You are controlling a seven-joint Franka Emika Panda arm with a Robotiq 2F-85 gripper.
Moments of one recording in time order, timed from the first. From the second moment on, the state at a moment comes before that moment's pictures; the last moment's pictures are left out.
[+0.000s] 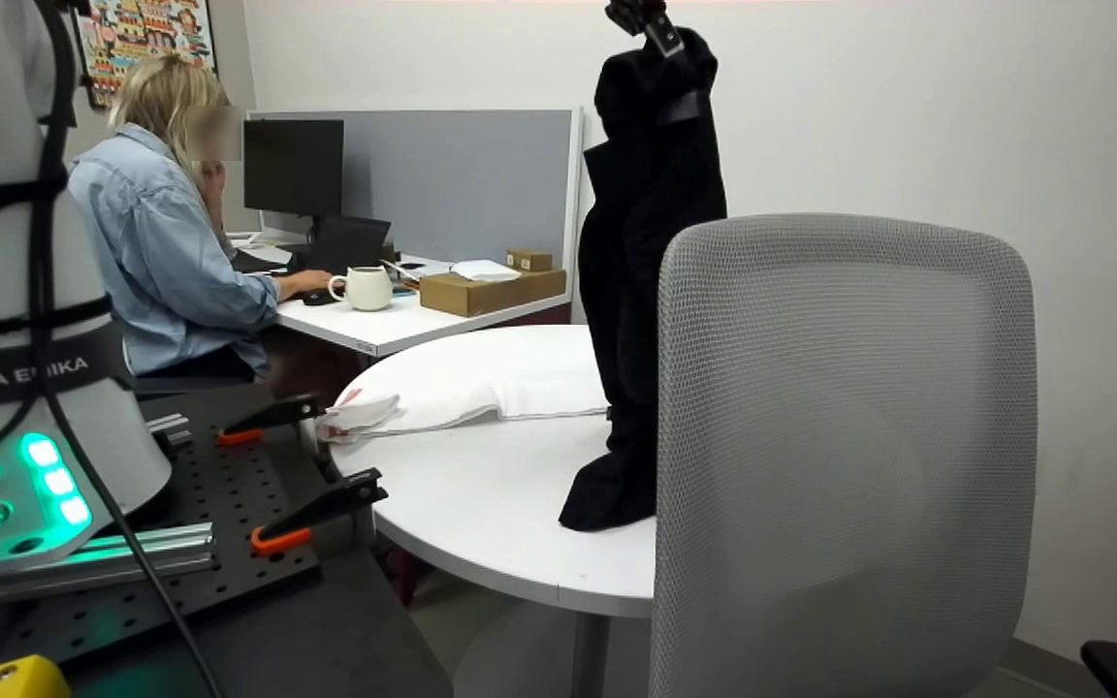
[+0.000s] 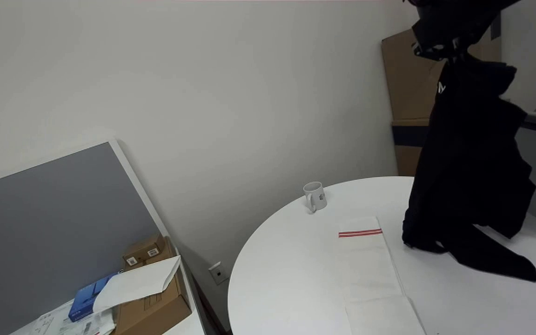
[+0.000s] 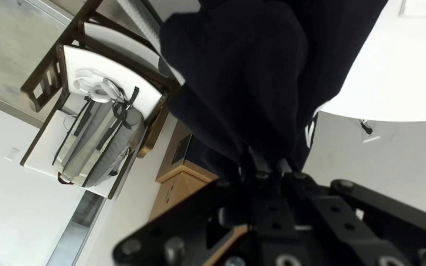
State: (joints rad) arm -0.22 -0.43 0.08 -2.38 -0.65 2.35 0.82
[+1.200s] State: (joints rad) arm -0.36 -0.09 -0.31 -1.76 -0.55 2.32 0.30
